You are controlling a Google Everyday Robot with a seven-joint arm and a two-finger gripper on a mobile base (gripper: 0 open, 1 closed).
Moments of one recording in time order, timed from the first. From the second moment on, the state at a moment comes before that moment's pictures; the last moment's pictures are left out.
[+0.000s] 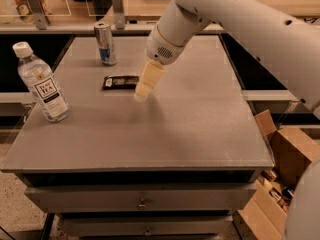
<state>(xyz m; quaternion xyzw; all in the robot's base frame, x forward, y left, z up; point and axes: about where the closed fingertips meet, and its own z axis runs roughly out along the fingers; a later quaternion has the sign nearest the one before) 0.624 0.035 0.873 -0.65 0.71 0.14 0.24</state>
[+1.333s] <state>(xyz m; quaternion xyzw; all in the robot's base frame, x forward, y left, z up) 0.675 0.075 0.838 -0.64 0.71 0.17 0.26</state>
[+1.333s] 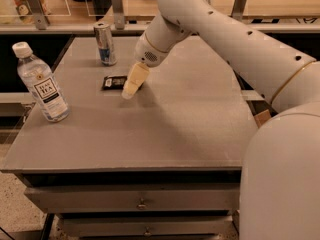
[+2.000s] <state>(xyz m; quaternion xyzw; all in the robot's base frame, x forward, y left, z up) 0.674 0.086 0.824 -0.64 0.69 0.20 0.26</state>
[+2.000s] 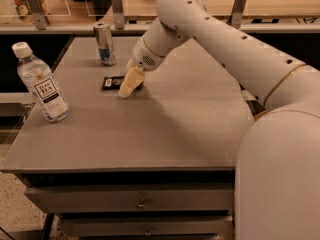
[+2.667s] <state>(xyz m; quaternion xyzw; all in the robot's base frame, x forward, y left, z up) 0.669 0.088 0.838 -0.65 0.67 0.22 0.27</state>
